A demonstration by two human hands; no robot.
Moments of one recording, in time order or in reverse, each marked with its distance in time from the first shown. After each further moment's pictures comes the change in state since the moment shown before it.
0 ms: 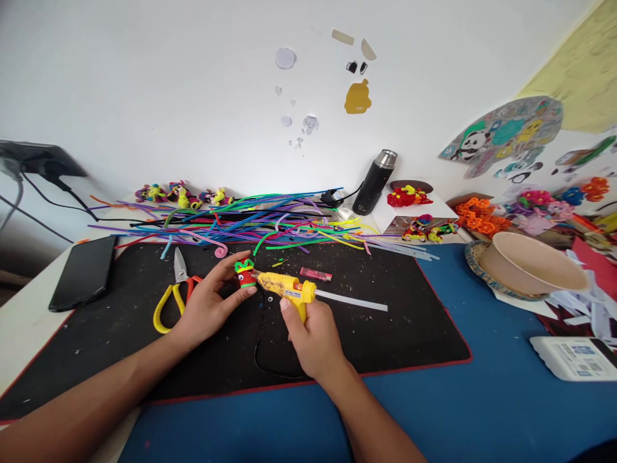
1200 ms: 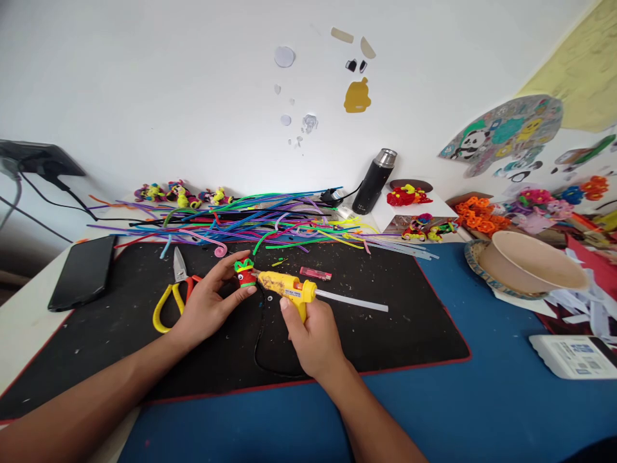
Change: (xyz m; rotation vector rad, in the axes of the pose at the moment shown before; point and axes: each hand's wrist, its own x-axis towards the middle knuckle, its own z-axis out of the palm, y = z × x) left_hand 0.000 0.001 0.000 -0.031 -0.014 -0.014; right_hand 0.001 -0.003 -0.001 -0.020 0.006 0.007
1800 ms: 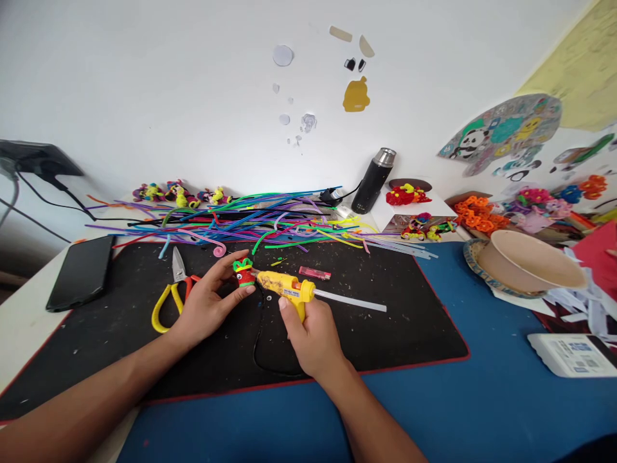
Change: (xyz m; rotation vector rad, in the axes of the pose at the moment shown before) left_hand -0.001 0.000 -0.001 0.018 0.010 0.005; right_hand 0.000 0.003 0.000 -0.010 0.000 -0.005
